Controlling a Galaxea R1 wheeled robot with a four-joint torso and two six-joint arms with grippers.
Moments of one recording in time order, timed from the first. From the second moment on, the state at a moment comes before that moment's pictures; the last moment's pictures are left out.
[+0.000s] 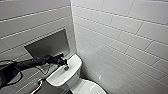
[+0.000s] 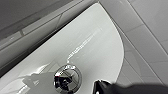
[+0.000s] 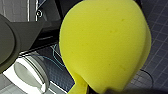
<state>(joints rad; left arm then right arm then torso) 0.15 2.44 -1.82 0.11 0.58 -0.68 -1.58 2.54 -1.96 0.07 0.25 0.10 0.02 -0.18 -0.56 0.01</state>
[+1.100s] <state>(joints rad) 0.20 2.52 -1.96 0.20 0.61 -0.68 -1.58 2.54 -1.96 0.07 0.25 0.10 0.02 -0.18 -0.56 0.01</state>
